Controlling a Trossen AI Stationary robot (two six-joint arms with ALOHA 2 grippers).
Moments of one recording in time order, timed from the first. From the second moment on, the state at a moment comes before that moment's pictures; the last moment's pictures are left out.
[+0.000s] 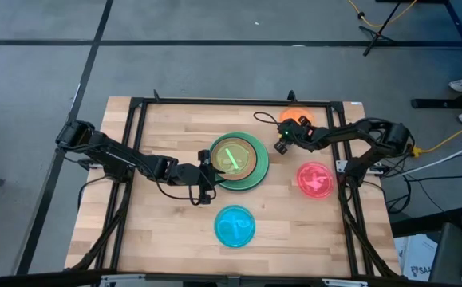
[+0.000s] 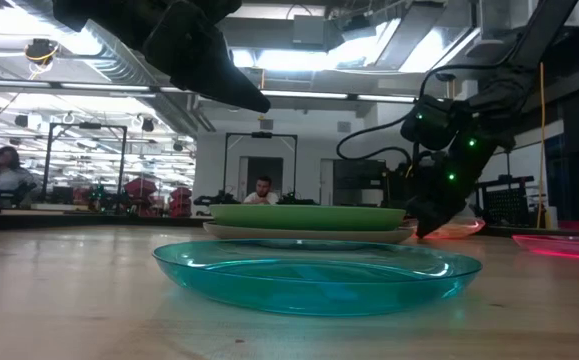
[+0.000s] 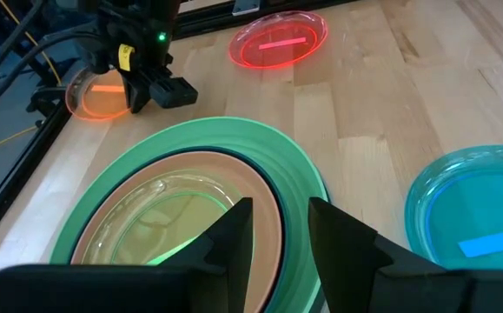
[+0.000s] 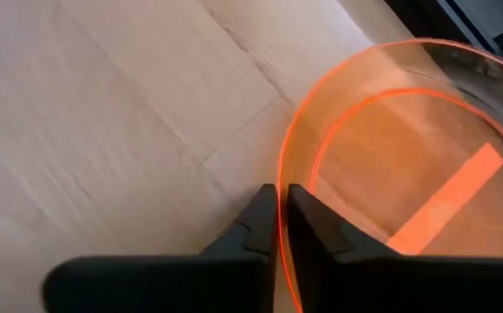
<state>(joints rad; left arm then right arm) -0.22 1.45 0.77 0.14 -0.40 0.03 -0.51 1.58 0.53 0.08 0.41 0.02</state>
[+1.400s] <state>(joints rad) -0.22 1.45 0.77 0.14 -0.40 0.04 -0.07 1.34 0.52 0.47 0.12 -0.37</state>
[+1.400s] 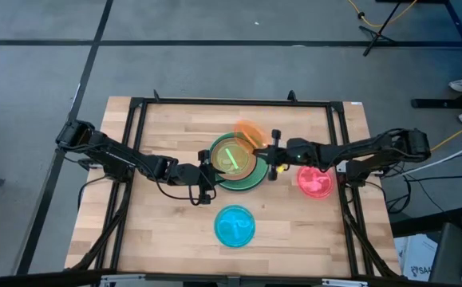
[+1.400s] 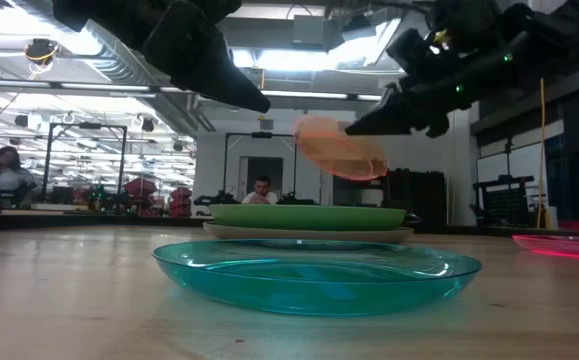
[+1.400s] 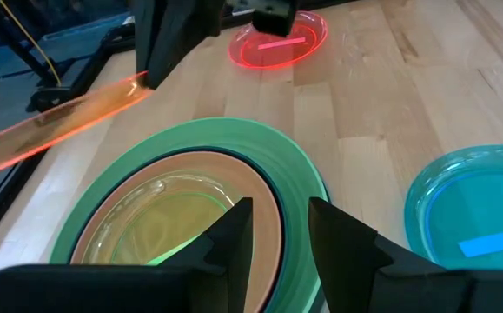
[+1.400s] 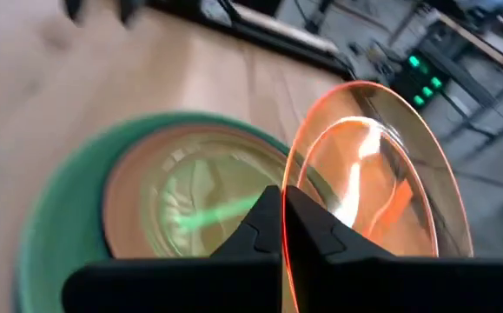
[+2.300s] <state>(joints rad) -0.31 1.45 0.77 0.29 -0.46 0.17 -0.07 1.52 0.57 0.66 -0.12 -0.34</state>
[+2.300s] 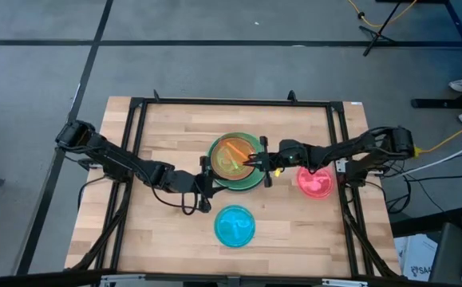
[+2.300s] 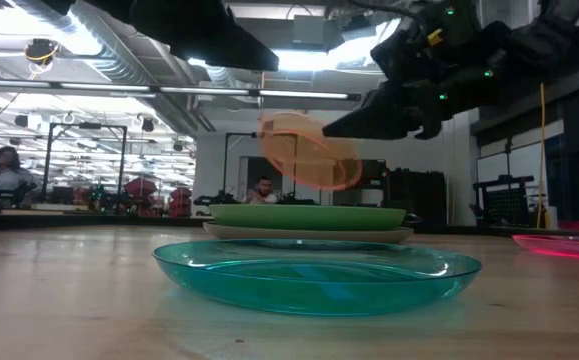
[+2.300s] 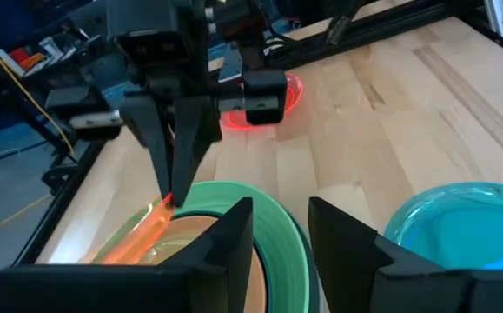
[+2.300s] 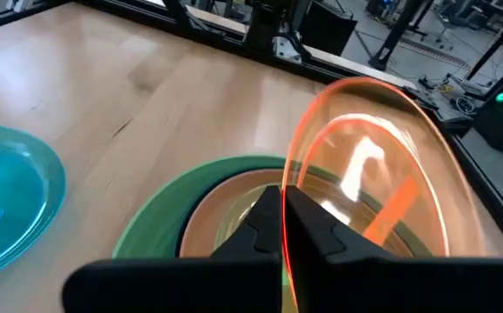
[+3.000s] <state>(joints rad) -0.31 1.45 0.77 0.29 -0.45 0.17 -0.07 1.67 0.67 0.50 -0.12 -0.29</state>
